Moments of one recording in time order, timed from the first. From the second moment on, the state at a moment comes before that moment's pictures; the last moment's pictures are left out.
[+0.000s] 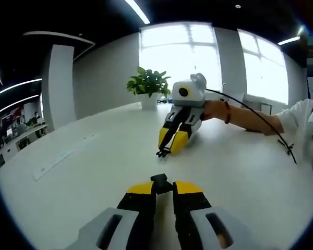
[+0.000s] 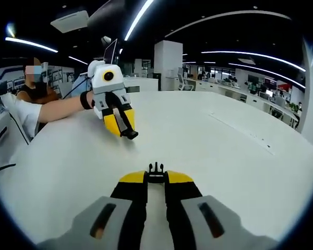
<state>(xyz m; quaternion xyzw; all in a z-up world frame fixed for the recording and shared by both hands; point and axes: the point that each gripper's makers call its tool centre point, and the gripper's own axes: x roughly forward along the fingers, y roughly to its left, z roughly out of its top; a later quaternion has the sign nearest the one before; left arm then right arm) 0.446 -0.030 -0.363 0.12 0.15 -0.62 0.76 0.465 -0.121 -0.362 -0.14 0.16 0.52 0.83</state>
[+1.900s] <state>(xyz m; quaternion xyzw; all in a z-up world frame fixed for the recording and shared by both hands) 0.400 -0.034 -0.368 0.12 0.17 -0.71 0.67 0.414 -0.086 -0.366 -0.14 0.17 0.63 0.75</state>
